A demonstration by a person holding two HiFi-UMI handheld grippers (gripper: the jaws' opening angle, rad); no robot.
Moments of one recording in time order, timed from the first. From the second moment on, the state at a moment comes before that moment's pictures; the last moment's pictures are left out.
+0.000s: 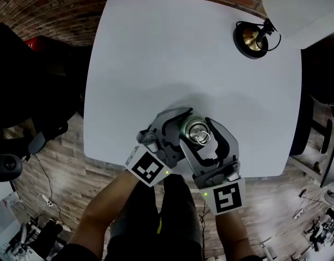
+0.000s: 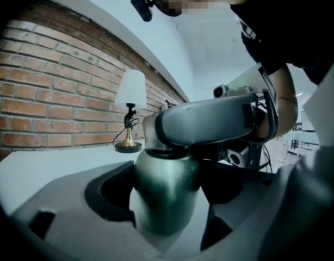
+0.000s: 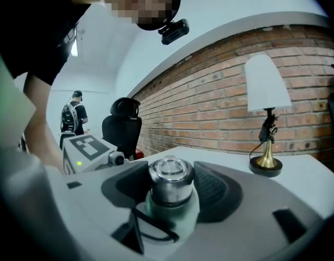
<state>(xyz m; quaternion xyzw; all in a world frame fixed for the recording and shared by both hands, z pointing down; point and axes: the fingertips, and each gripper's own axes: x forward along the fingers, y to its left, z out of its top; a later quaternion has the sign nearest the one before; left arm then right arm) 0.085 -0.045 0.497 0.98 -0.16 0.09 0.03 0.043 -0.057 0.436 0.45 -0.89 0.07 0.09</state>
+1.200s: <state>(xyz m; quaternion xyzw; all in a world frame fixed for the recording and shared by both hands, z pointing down) 0.084 -0.047 0.494 0.98 -0.18 0.08 0.03 0.040 -0.053 0.438 0.52 -0.85 0.05 0.12</state>
